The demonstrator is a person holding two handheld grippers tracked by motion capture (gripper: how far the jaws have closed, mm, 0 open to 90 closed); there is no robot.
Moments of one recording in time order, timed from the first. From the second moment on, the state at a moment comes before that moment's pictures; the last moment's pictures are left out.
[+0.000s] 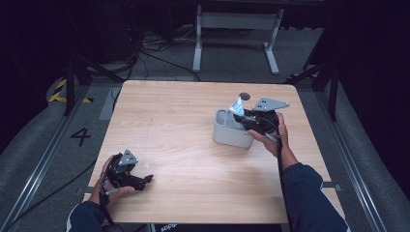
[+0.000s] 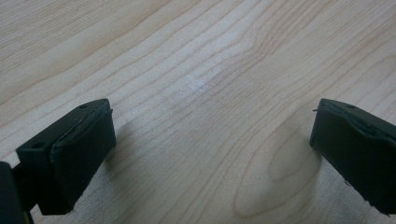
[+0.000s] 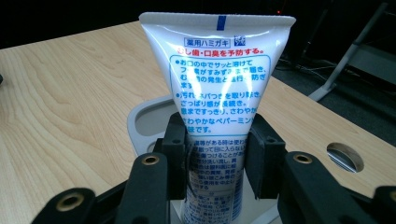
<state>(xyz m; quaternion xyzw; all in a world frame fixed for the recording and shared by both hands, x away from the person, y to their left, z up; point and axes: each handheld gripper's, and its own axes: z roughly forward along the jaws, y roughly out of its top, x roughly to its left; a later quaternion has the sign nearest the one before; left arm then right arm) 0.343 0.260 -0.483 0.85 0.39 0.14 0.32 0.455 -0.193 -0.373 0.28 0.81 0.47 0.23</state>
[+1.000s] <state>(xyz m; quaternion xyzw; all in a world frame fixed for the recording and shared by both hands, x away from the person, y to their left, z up) 0.343 0.260 -0.483 0.85 0.39 0.14 0.32 0.454 -0.196 -0.384 0.28 0.82 0.45 0.21</state>
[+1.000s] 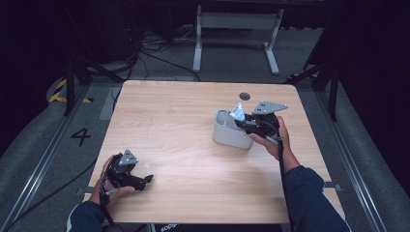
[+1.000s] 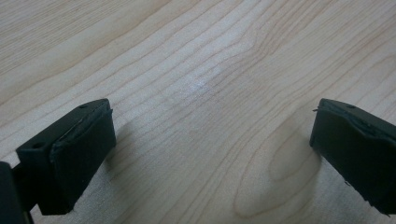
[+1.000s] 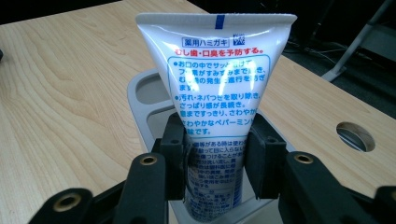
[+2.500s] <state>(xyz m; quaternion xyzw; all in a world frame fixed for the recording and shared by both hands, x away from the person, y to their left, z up) 0.343 0.260 -0.483 0.85 0.39 0.14 0.32 0.430 -0.193 -0.359 0.27 0.83 0.44 0.22</state>
